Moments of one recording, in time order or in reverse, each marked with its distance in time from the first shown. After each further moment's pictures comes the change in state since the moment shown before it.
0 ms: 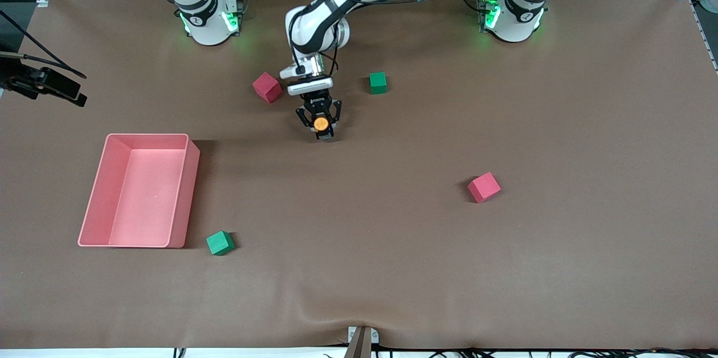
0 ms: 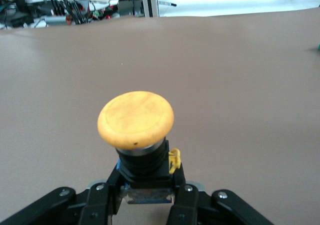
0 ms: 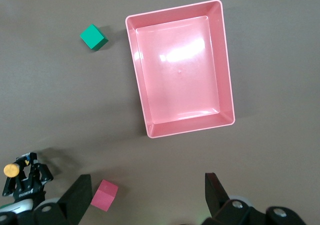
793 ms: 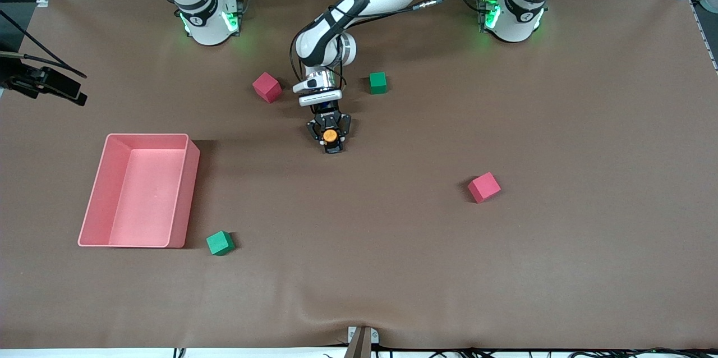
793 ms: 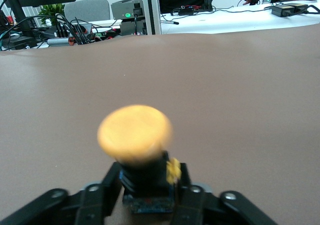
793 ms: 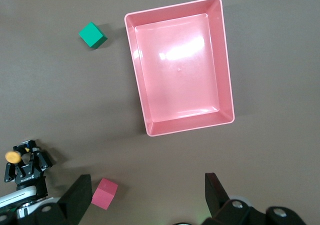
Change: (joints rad) left arm -0.001 0.062 0.024 0.005 0.119 -0.028 -0.092; right arm 0.000 0.000 -0.001 0.000 0.000 -0.007 0.000
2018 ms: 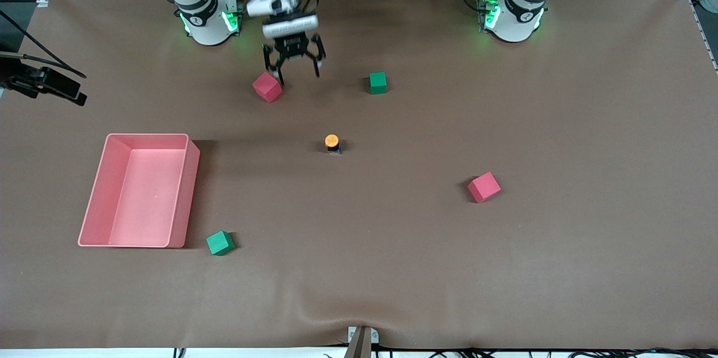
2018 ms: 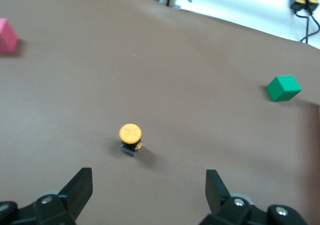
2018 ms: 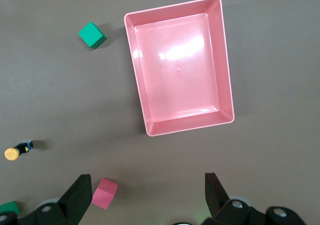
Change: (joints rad) left arm 0.008 -0.485 -0.069 0.082 -0.753 -0.086 0.351; right arm -0.001 0.000 -0.001 0.000 0.000 -0.001 0.000
